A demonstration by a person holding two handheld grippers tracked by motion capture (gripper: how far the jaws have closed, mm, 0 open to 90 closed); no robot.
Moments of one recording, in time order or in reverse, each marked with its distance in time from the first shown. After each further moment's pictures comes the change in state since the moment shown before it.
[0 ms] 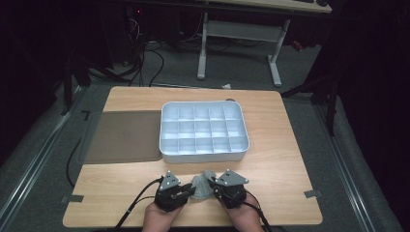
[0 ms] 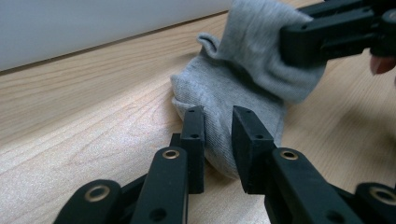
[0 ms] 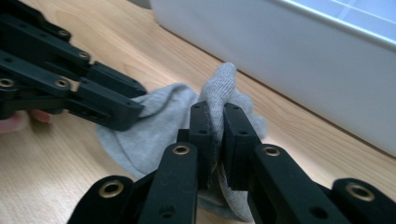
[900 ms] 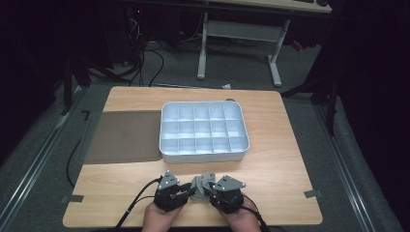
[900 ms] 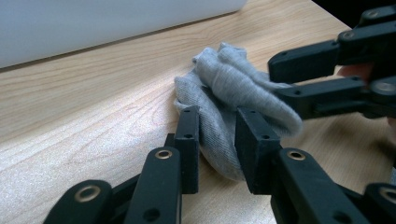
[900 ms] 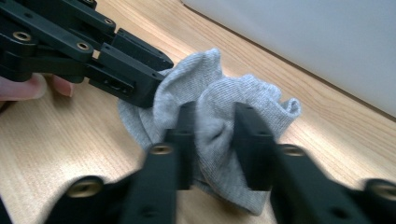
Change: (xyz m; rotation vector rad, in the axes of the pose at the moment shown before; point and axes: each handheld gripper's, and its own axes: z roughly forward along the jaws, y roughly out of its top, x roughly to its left) left arm 0.002 0.000 -0.001 -0.007 -0.010 -0.016; right arm 0.006 -0.015 0.007 0.012 0.061 -0.005
